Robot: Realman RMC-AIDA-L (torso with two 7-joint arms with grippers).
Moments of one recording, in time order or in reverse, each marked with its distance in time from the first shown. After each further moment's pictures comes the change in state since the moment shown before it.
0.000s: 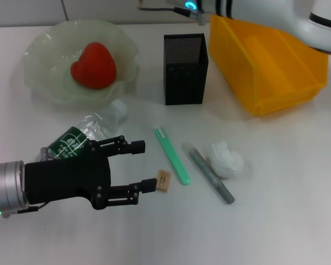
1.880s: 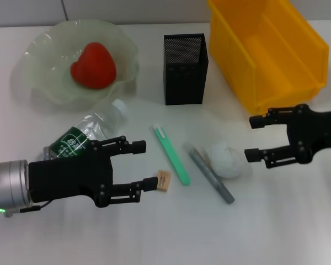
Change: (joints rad) left arm -0.005 -0.004 0.008 -0.001 0.004 -0.035 -0.023; right arm -0.596 -0.083 0.698 -0.472 -1.204 -0.941 0.520
